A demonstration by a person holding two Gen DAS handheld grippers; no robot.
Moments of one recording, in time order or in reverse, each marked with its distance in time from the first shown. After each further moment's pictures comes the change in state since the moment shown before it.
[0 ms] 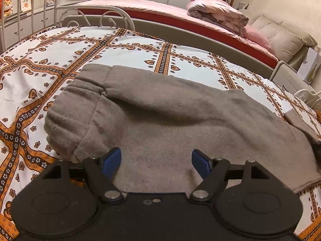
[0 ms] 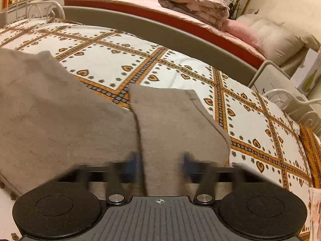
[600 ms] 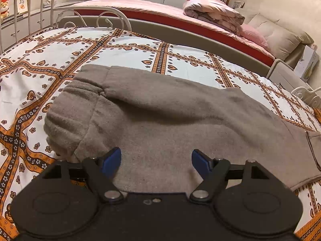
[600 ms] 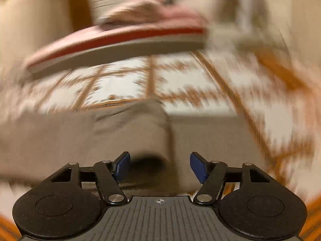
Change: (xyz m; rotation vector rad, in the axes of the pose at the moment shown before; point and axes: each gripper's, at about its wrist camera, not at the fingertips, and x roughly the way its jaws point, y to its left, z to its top) left arm -0.002 0.001 -0.001 0.015 0.002 -0.014; right arm -0.084 -0.104 -0.100 0.343 -0.107 0.001
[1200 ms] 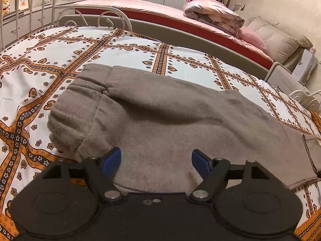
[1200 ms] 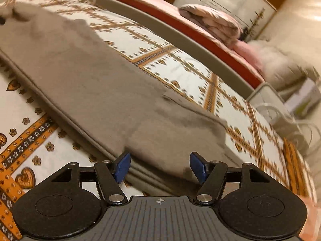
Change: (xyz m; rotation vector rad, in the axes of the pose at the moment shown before) left arm -0.006 0.004 -0.002 -0.021 -0.004 -0.021; right arm 0.039 0.106 -0.043 -0.613 0.033 -0.025
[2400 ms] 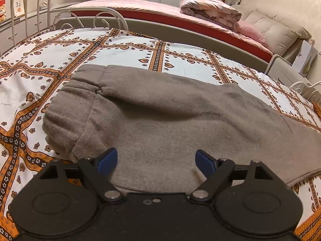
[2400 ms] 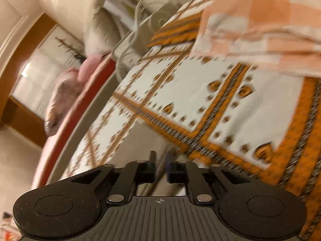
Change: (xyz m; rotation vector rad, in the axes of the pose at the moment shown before) left arm 0.004 -0.011 -0.003 0.046 0.010 0.028; right arm -0.042 -0.245 -0.174 1.588 -0.160 0.041
